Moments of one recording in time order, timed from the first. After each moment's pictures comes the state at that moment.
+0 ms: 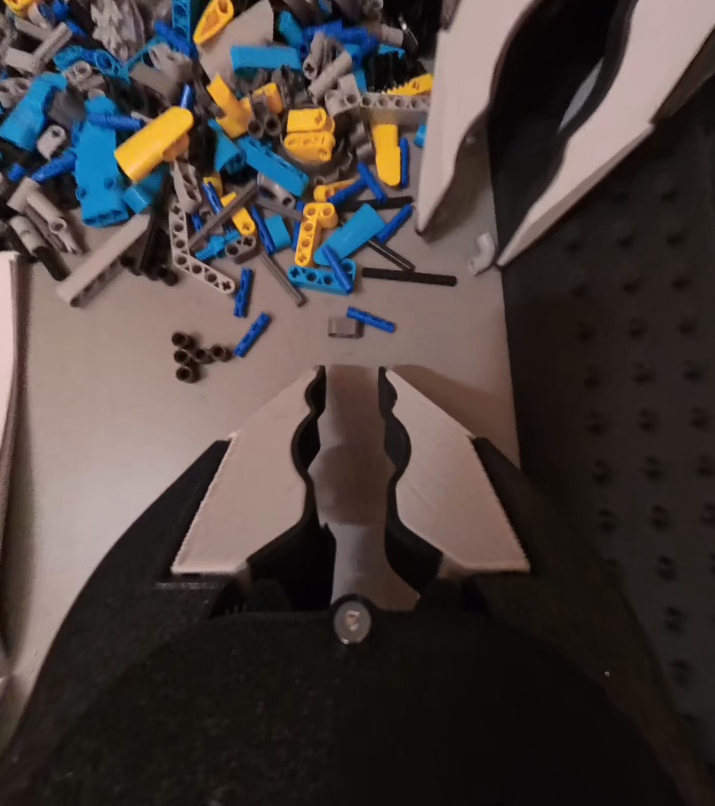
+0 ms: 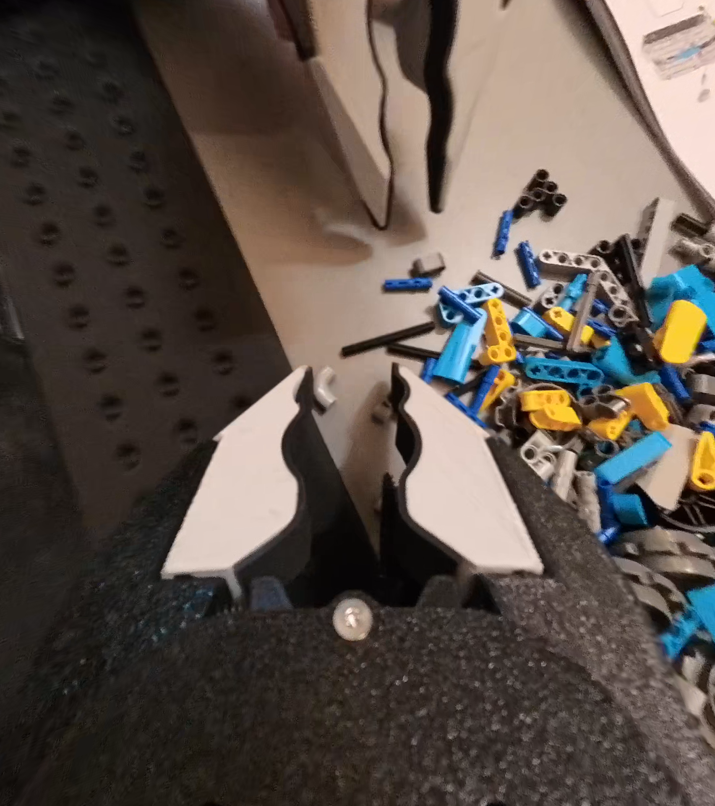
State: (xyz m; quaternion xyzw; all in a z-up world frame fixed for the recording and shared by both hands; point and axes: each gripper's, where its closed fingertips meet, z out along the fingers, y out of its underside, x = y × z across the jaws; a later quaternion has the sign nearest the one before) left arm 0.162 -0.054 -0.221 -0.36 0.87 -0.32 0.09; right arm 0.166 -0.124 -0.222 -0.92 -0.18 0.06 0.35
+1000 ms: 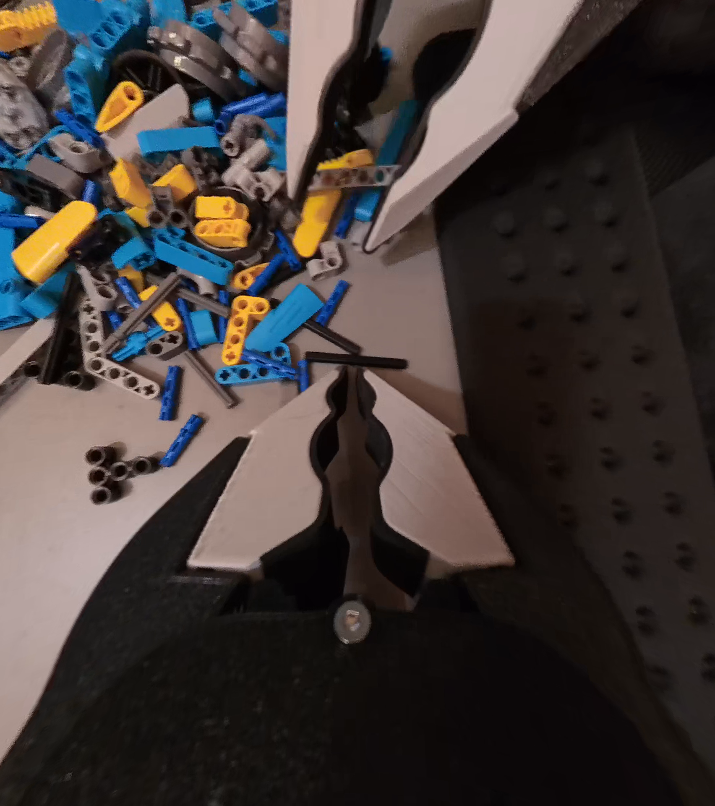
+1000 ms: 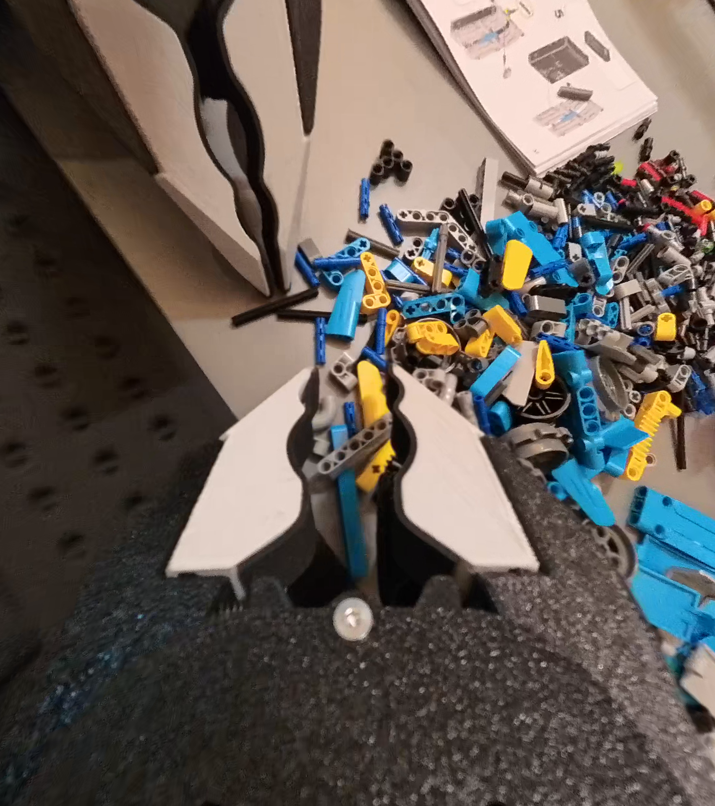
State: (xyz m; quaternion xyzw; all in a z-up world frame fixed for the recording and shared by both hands) left arm 0.173 -0.106 -0.229 -0.33 0.87 -0.35 0.07; right arm 0.219 -0.131 -0.210 -0.92 -0.11 -0.03 0.37
